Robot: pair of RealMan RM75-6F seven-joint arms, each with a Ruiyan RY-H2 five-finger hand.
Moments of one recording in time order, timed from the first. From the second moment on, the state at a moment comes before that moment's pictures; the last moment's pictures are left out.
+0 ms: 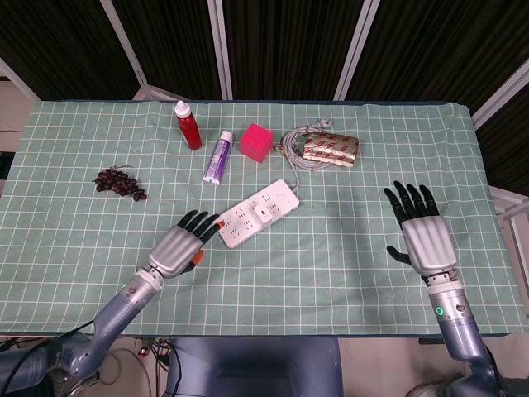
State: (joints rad) left arm -0.63 -1.48 -0.19 -1.64 1.30 0.87 0.55; right arm 0.36 -1.20 0.25 -1.77 -1.34 1.25 -0.43
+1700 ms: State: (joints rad) left arm -0.77 -1.66 -0.08 -1.44 1.18 0.82 0.51; right arm 0.78 -1.45 0.25 -1.50 -1.31 0.94 -0.51
